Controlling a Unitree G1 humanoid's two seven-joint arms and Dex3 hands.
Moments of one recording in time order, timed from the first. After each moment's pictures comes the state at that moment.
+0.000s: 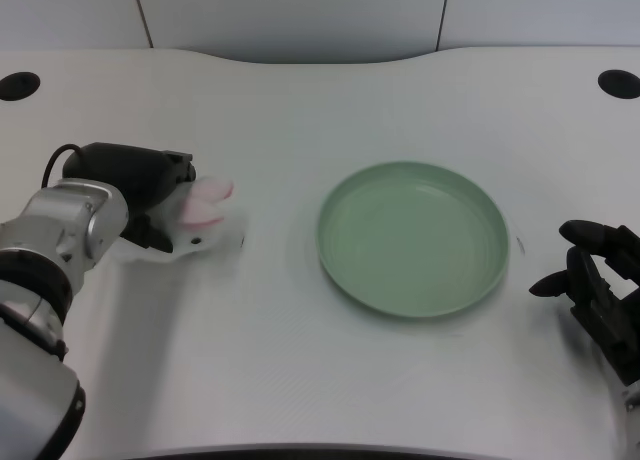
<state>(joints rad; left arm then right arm) -1.00 0.31 -0.62 1.35 0.79 -0.26 0.07 -0.43 0.00 -0.42 1.09 0.37 -0.57 0.48</state>
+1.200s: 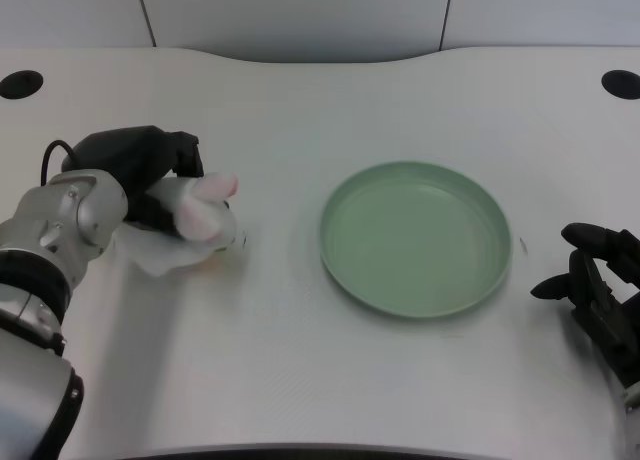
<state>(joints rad) -0.99 0.30 -0.45 1.33 0.61 -0.34 0.04 -0.44 -0.01 -0.42 1.11 0.37 -0.57 0.45</state>
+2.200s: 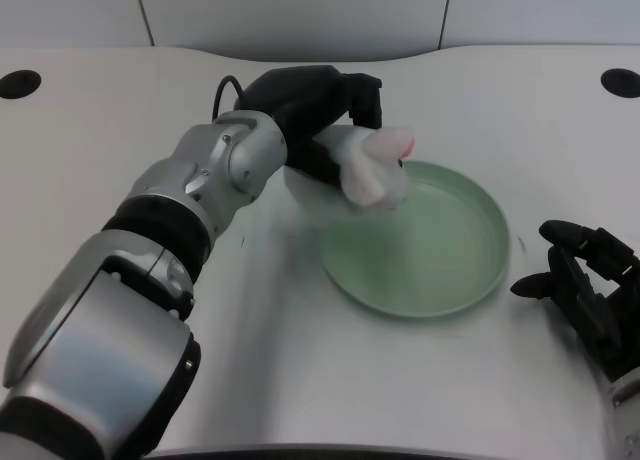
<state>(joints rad) -1.15 0.03 -0.45 1.30 0.59 -0.38 0.02 -0.48 0.00 -0.41 1.17 0.33 -0.56 0.45</state>
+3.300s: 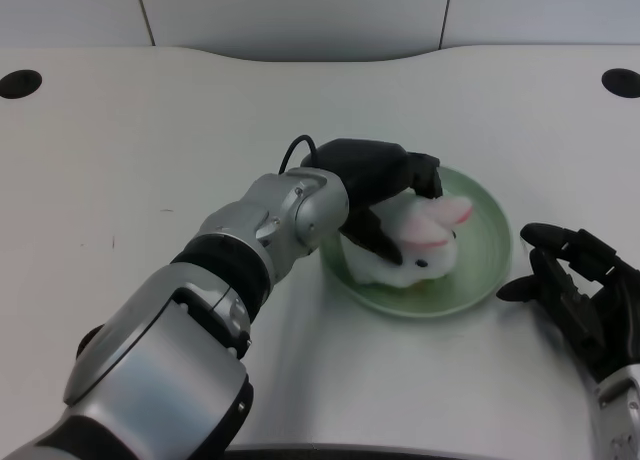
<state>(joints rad) -1.11 -0.10 -0.55 1.34 0.66 -0.35 -0.04 -0.47 0.02 -0.38 1.14 0.30 -0.57 0.42</state>
